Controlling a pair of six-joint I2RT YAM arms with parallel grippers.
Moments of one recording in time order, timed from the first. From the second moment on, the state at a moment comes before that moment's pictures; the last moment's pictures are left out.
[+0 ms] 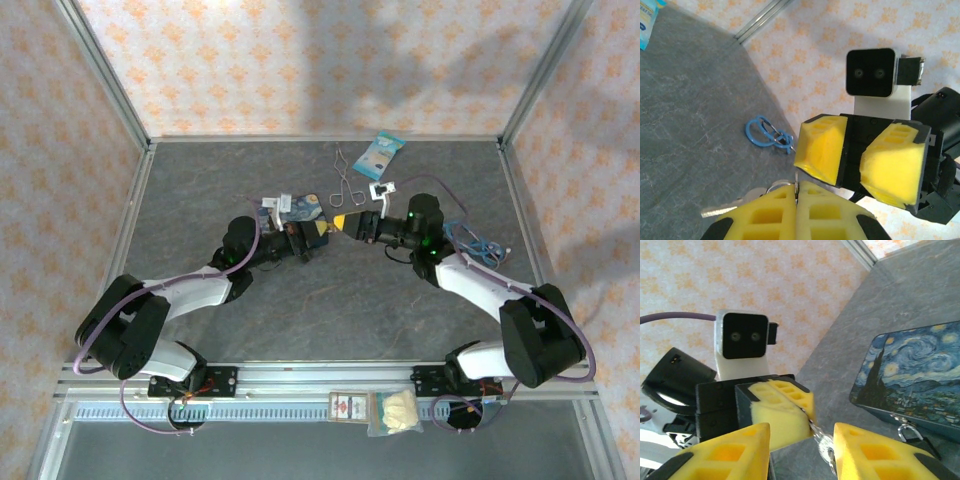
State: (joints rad) left arm -0.51 1.42 0.57 0.81 0.53 -0.90; right arm 0.42 1.35 0.68 0.53 -0.82 0.74
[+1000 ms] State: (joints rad) left arm -0.51 1.42 0.58 0.82 0.60 -0.91; right arm 0.45 1.32 0.64 0.52 -0.82 0.72
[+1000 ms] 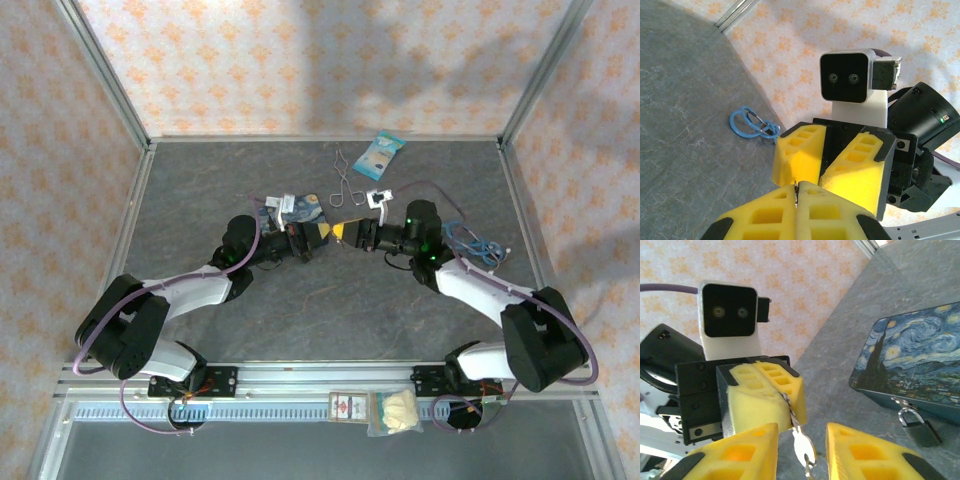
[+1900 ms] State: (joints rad) left arm -0.48 1.37 0.54 0.86 0.49 -0.97; right arm 0.46 1.37 0.60 0.66 -0.83 0.80
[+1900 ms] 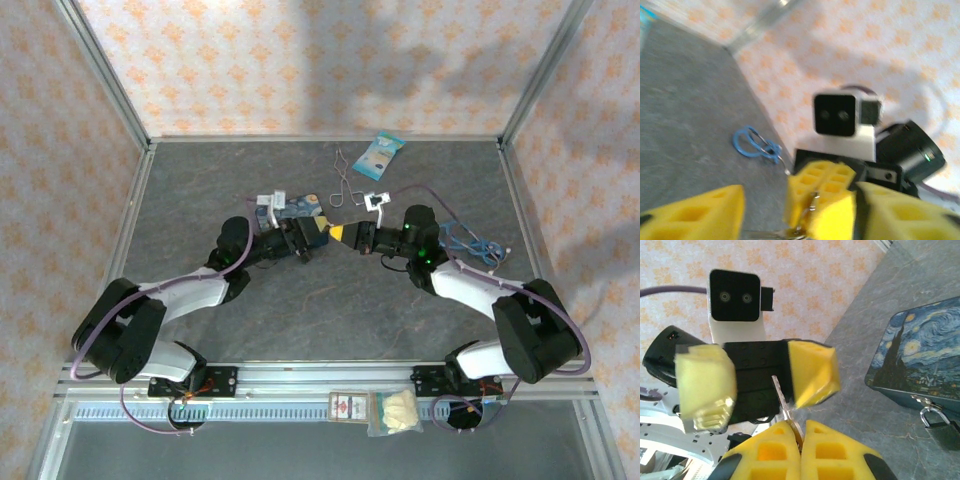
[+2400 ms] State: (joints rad) left arm -0.63 1.22 0.28 0.63 -0.05 -1.02; right arm 0.46 1.34 0.54 0.49 -0.60 0.76
